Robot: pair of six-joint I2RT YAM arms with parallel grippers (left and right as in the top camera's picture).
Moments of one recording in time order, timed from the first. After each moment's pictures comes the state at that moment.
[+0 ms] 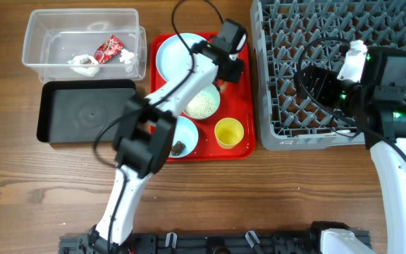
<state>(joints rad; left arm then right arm) -0.57 2.36 2.00 -0.71 0.01 -0.16 -0.06 1.25 1.19 -0.76 -0.31 0.23</state>
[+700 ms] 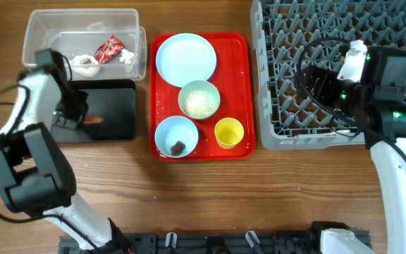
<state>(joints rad) 0.28 1.92 1.30 -0.87 -0.10 -1.08 -0.06 1.25 1.19 -0.76 -0.30 0.23</state>
